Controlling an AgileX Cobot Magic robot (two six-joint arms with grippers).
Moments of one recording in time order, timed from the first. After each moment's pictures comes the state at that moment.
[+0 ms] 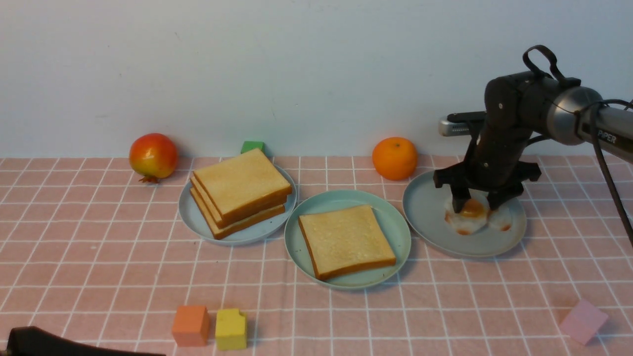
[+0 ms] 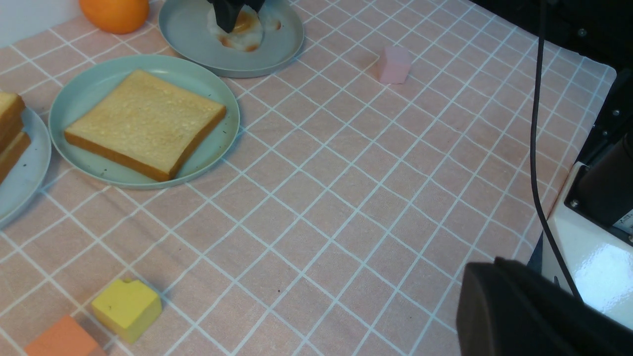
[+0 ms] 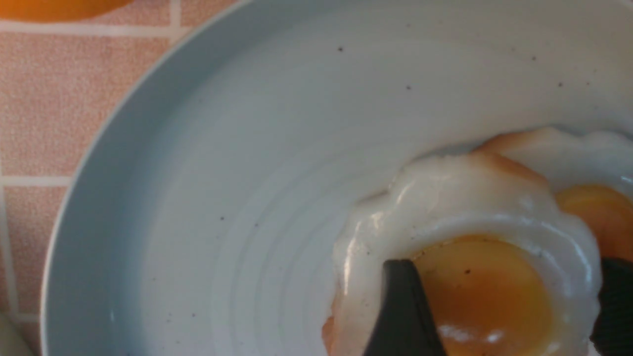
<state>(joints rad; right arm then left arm) 0.16 2.30 -1.90 -0.04 0.97 0.09 -0.78 0.57 -0.73 -0.32 0.69 0.09</state>
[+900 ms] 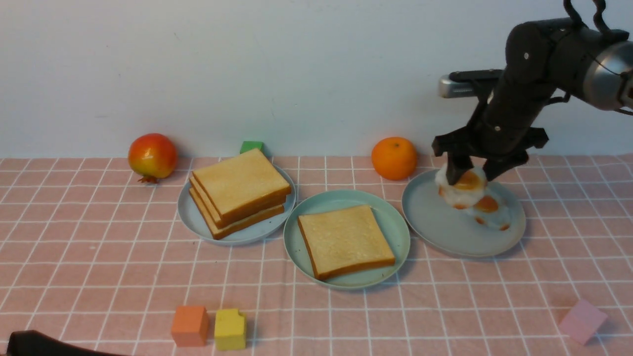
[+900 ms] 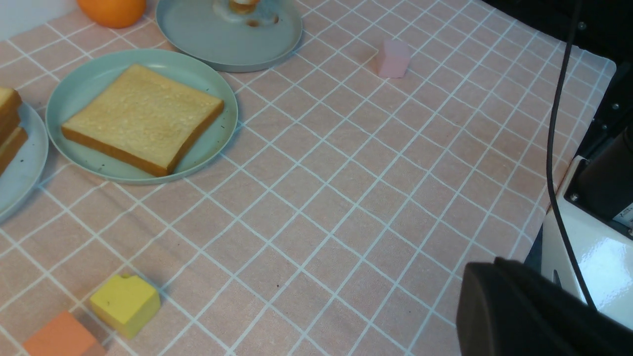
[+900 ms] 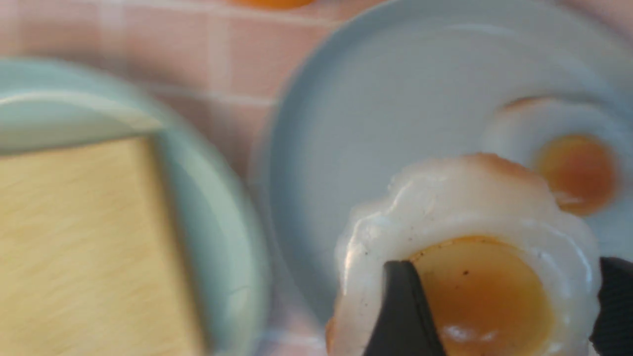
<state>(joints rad) 0.22 2.11 -1.88 0.12 1.08 -0.05 -0.78 0.57 -0.73 -0.32 0.70 0.09</state>
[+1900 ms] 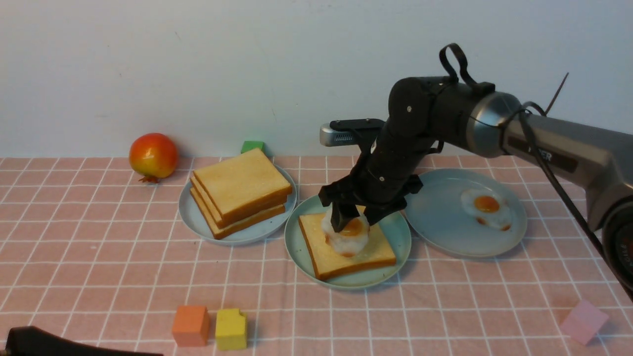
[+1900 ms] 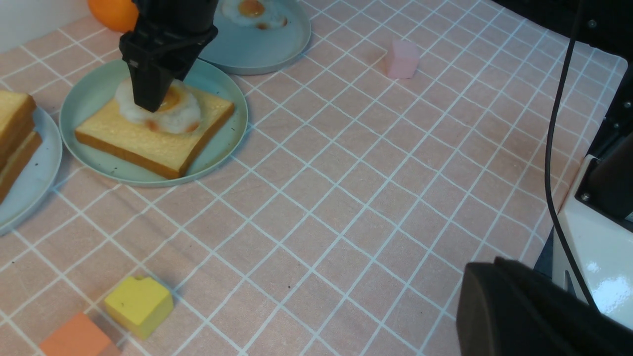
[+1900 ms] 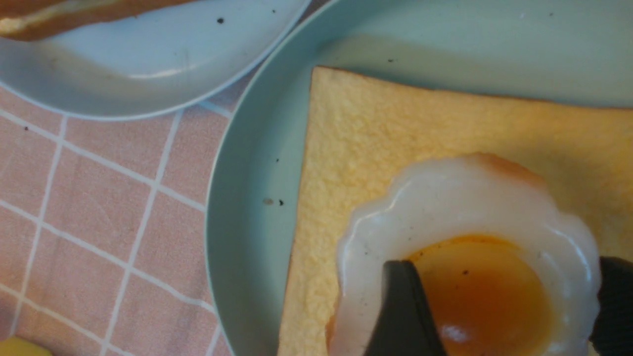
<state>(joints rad) 0.45 2.24 -1.87 0.27 0.94 -0.08 -0.78 0.57 -0.73 -0.30 0.69 0.09</state>
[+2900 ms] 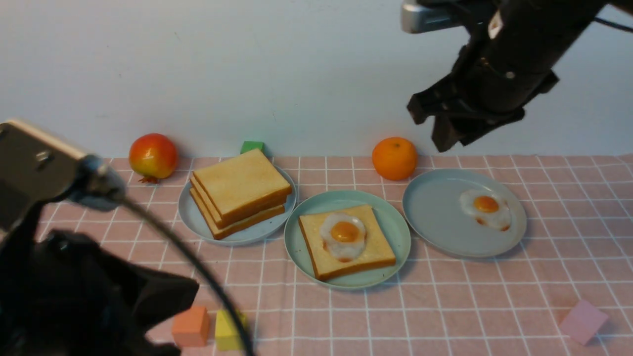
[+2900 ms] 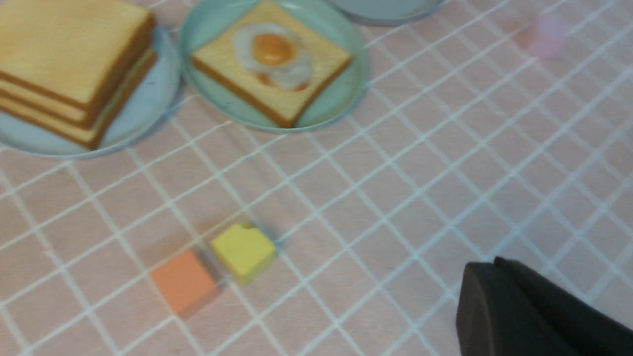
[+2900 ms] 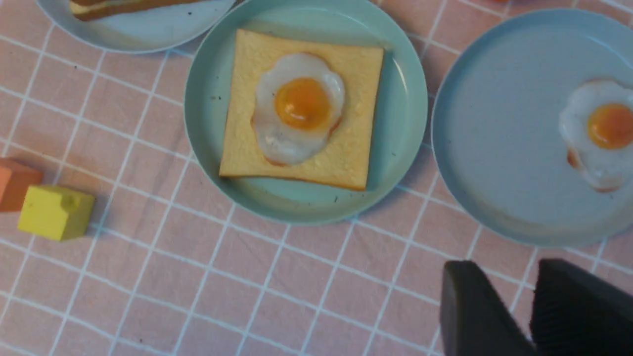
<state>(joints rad) 0.45 1.64 -1.73 0.03 1.24 0.02 -0.75 0.92 -0.88 0.09 0.71 -0.29</state>
